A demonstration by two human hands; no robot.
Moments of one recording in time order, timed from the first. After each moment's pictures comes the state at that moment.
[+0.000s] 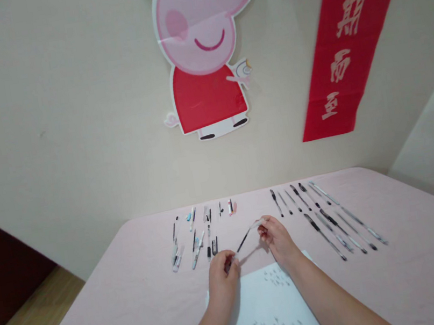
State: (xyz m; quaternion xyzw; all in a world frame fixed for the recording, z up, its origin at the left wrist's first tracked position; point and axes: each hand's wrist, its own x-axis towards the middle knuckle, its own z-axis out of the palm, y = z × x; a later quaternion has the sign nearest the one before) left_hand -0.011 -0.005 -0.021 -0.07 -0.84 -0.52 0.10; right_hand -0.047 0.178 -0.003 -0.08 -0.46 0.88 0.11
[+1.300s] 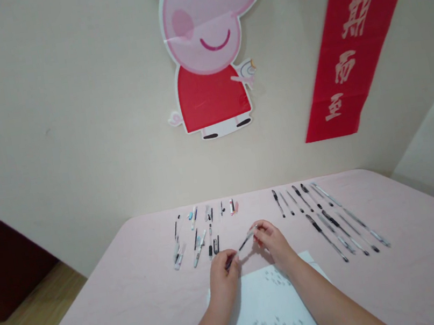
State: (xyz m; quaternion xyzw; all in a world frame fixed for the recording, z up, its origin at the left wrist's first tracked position) left_hand -0.010 -0.005 -0.018 -0.06 -0.83 -0.54 0.11; right_hand -0.036 0.162 0.006 -0.04 -0.59 0.80 0.07
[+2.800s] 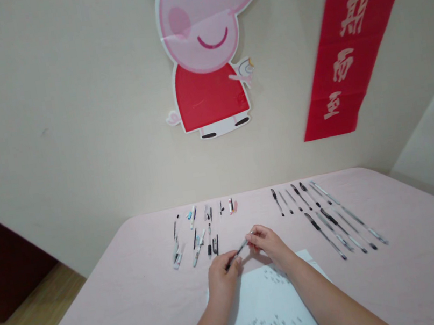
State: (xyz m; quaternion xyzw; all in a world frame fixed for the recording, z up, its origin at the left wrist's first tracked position) left_hand -0.011 -0.006 -0.018 -0.06 -0.84 -0.54 0.05; right_hand -0.038 0.165 -0.004 0.01 -0.62 0.78 -0.03
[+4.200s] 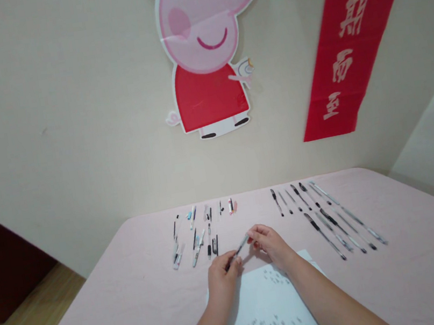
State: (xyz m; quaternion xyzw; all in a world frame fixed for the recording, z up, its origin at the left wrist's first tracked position) left_hand -0.012 -0.005 -0.023 -0.04 -0.82 -0.56 0.05; right_hand -0.038 0.166 -0.005 -0.04 -0.60 0.80 -0.03
